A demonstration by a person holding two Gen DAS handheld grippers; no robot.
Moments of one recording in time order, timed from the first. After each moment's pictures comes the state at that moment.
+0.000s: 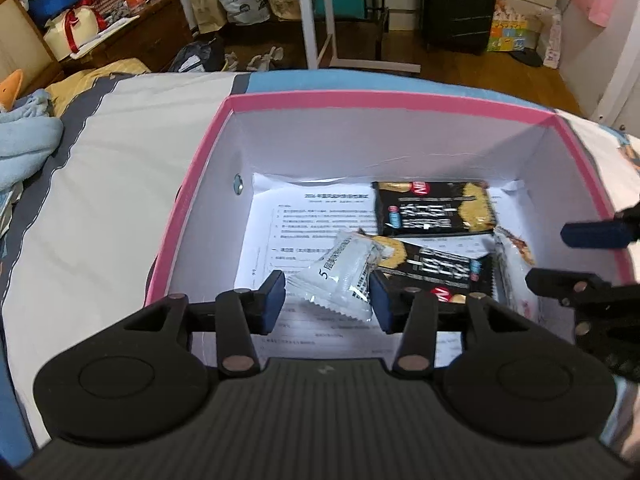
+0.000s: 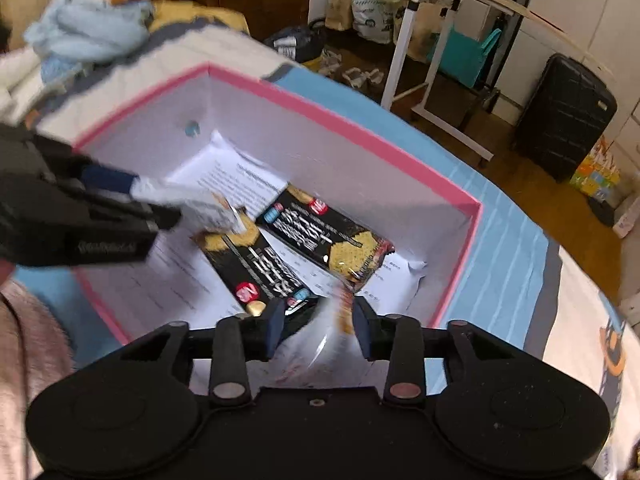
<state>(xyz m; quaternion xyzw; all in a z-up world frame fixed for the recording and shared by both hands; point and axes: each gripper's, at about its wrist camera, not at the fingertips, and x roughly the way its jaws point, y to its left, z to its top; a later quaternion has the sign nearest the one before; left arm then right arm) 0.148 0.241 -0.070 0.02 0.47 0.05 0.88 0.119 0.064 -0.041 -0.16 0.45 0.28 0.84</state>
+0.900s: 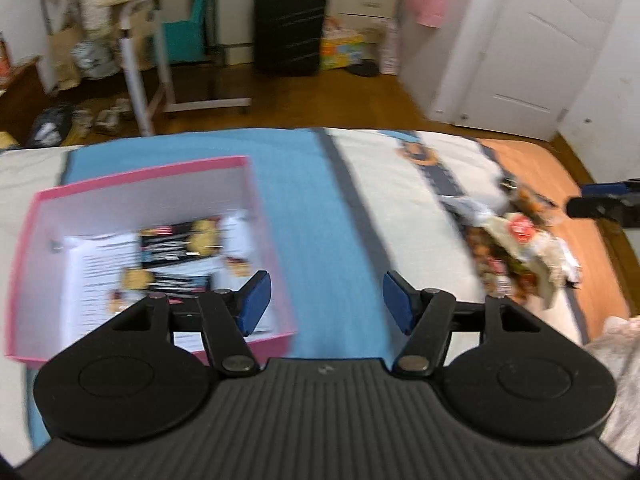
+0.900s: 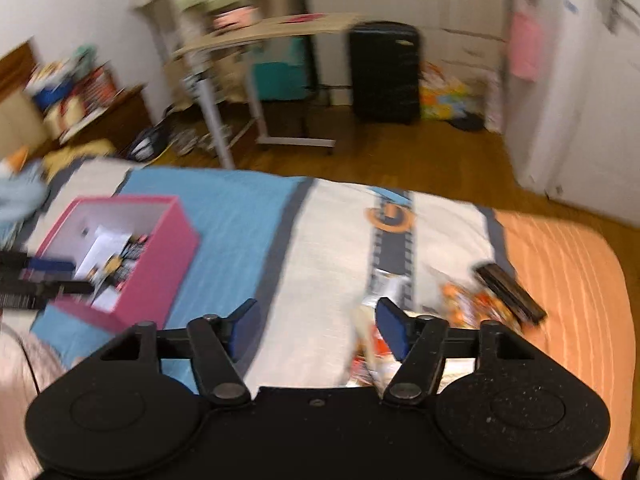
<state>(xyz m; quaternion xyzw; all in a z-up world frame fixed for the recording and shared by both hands) 0.093 0.065 0.011 0.00 0.44 -0.17 0.88 0.046 -0.259 0.040 0.05 0.43 0.08 0.90</state>
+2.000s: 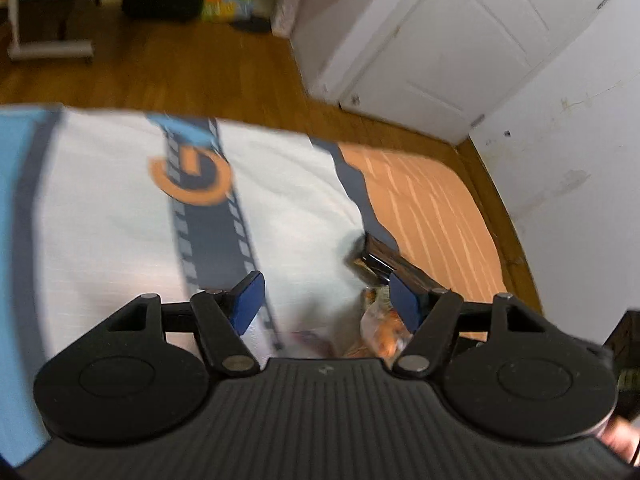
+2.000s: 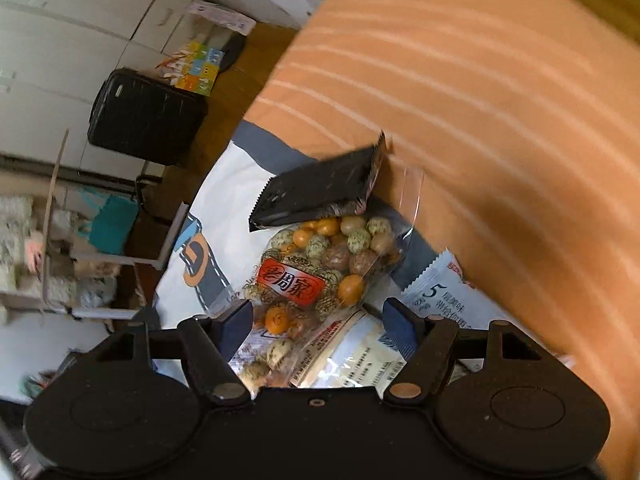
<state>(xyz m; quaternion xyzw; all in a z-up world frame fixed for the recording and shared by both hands) 0.276 -0.203 -0.102 -0.13 0.51 -0.30 0.80 0.098 -0.443 -0.137 0.51 0.43 -0.13 0.73</state>
